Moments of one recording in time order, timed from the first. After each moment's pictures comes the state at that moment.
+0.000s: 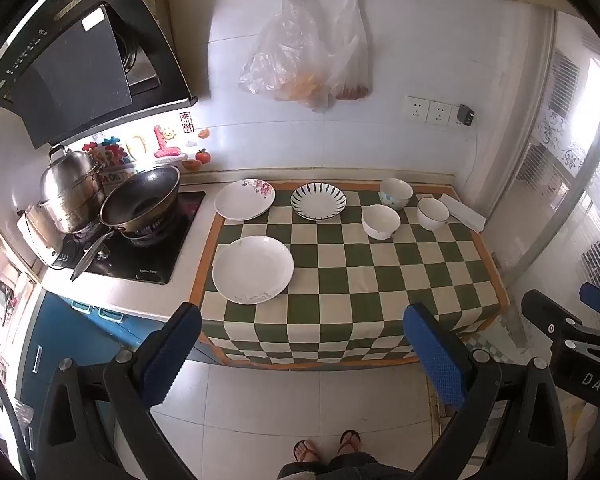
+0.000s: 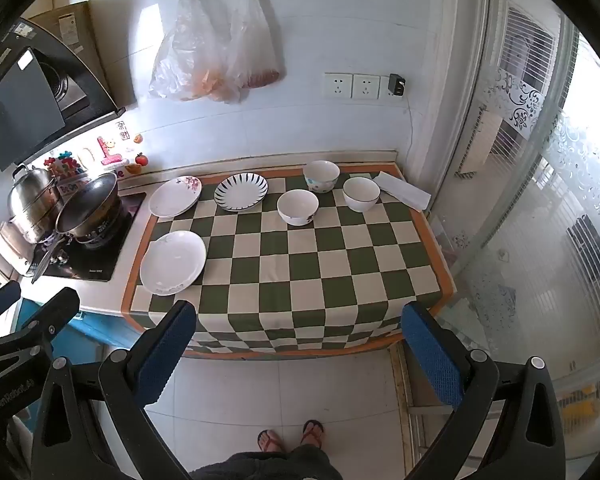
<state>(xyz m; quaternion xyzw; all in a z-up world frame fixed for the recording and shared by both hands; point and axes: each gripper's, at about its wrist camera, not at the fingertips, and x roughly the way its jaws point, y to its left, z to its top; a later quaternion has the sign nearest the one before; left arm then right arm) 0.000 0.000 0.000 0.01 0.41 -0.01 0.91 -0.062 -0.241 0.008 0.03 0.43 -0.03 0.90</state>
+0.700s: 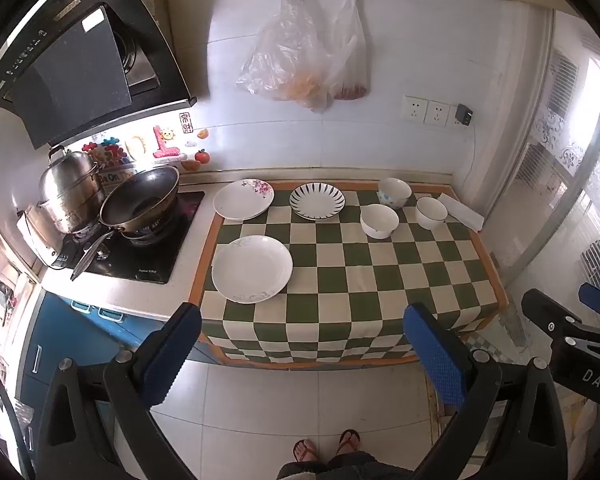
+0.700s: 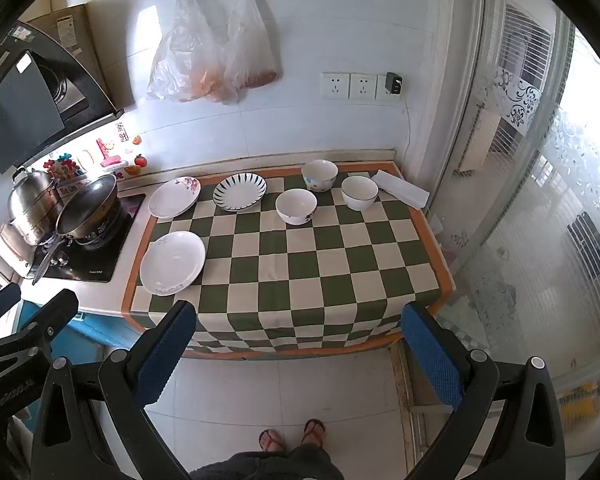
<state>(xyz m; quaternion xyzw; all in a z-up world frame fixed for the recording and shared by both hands) 0.000 -0.004 0.001 0.01 0.41 -0.01 0.91 -0.062 -0.247 0.010 0.04 0.43 -0.03 0.90</state>
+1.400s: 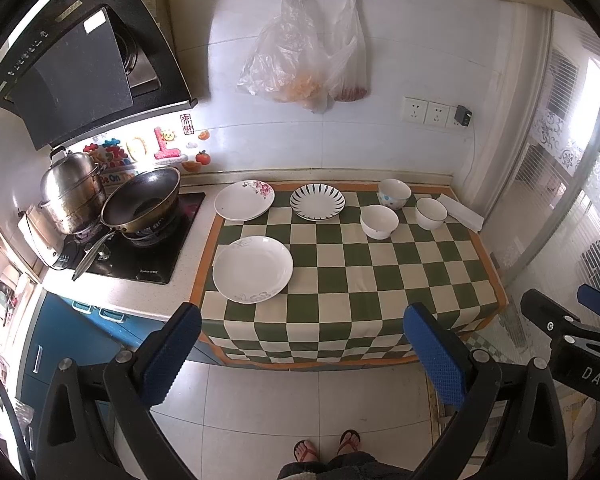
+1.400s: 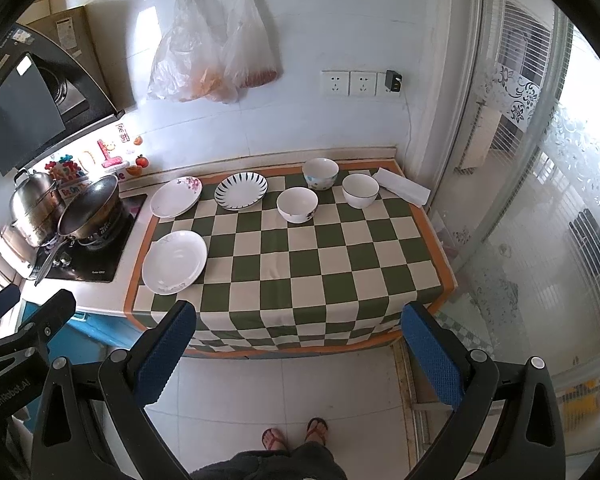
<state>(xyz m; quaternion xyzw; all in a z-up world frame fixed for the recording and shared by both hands) 0.000 -0.006 0.002 0.01 0.41 -0.01 0.91 -0.062 -0.244 0.007 0.04 0.43 -0.03 0.90</state>
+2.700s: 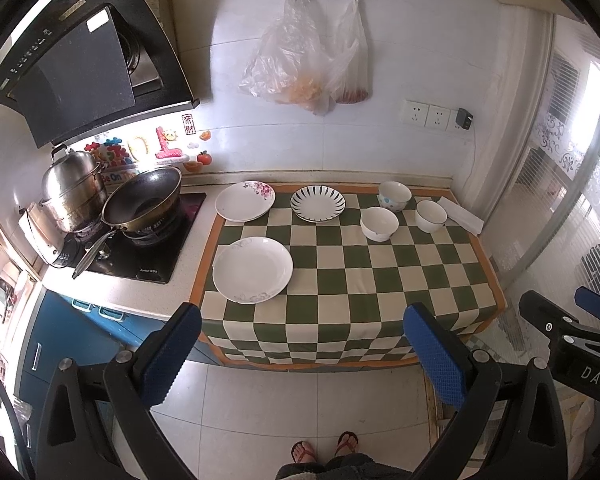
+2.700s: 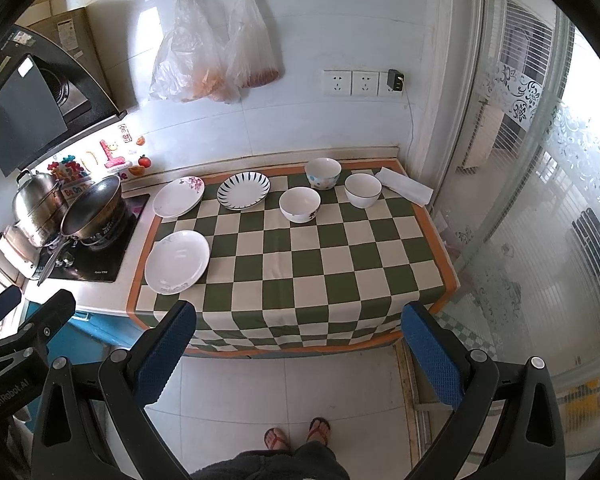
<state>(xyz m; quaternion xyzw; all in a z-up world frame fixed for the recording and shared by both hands) -0.006 -0.002 0.007 0.01 0.41 -0.01 0.91 -0.064 -0.249 0.006 0.05 0.43 -0.02 0.90</state>
